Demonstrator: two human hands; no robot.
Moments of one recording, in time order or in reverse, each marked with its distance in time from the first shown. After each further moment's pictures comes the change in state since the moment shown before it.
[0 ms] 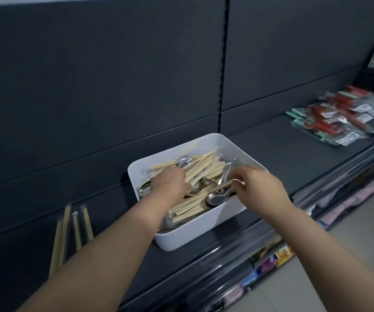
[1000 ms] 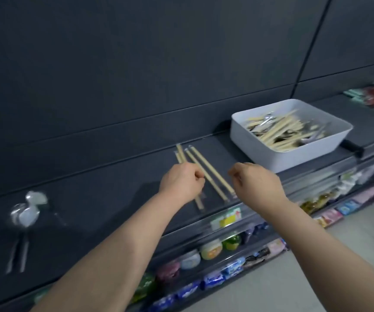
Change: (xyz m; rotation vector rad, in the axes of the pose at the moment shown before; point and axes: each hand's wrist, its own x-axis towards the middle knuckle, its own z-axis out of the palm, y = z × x) left_hand -0.243 -0.272 -0.034 -0.297 0.082 0.045; right_hand -0.166 -0.302 0.066 -0.067 -0.039 -0.101
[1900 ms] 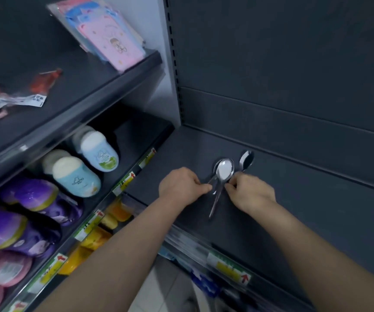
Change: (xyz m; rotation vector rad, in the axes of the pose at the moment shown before) left_hand -0.154 -0.327 -0.130 -0.088 0.264 -1.042; right_hand 0.051 -0.404 0.146 0.072 -0.582 -0.589
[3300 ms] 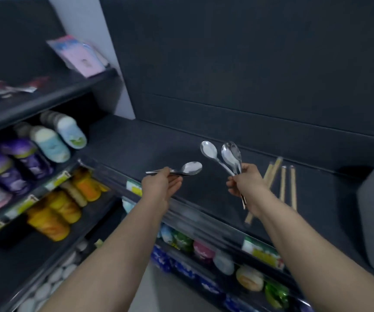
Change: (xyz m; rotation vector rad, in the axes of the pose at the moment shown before) left_hand -0.245 0.164 0.130 -1.576 0.204 -0.284; right_hand -0.203 0.256 -0.055 1.240 0.108 0.199
